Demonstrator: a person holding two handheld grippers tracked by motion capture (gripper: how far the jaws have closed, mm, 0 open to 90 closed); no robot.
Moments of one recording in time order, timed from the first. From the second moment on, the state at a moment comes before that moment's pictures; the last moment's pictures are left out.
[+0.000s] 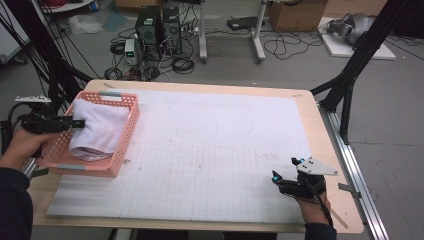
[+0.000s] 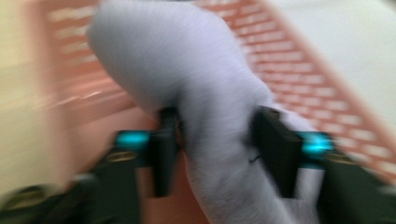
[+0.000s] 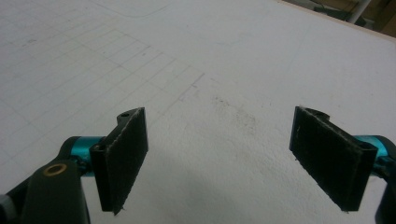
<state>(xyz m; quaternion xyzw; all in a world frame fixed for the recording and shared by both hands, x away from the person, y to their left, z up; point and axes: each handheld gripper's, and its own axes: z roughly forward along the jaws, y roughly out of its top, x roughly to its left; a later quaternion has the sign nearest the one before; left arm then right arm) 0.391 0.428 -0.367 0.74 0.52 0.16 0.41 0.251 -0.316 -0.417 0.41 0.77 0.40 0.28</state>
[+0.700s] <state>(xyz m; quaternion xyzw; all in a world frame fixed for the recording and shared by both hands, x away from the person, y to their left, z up) 0.404 0.355 -0.403 0.78 0.53 0.19 0.29 0.252 -0.315 -0.416 0.41 0.77 0.40 0.28</state>
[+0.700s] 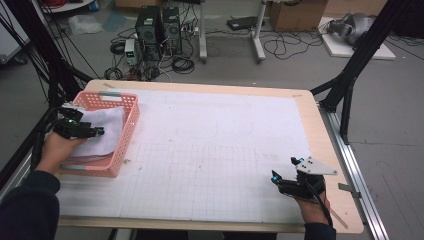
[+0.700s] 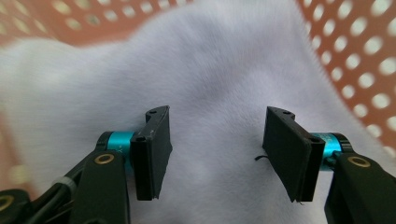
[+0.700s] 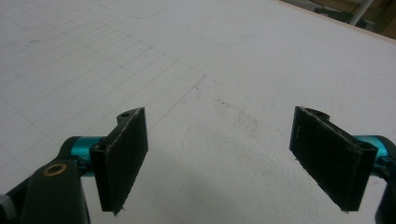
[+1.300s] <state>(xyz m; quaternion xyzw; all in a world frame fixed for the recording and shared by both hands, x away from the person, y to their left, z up) 0.392 0.369 -0.385 0.71 0.52 0.25 0.41 0.252 -0.316 -0.415 0.41 0.77 0.40 0.28</state>
